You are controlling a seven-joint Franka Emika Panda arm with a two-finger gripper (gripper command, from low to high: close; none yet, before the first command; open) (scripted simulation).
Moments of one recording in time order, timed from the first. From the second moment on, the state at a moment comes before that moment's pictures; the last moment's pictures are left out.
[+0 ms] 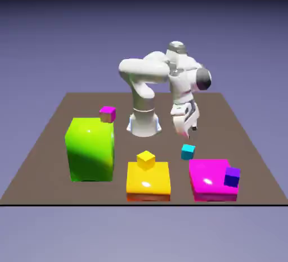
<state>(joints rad) -0.34 -1.70 1.78 -3.05 2.10 1.52 -0.58</state>
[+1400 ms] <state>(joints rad) -0.57 -1.15 1.12 -2.75 1.23 1.52 -1.47</state>
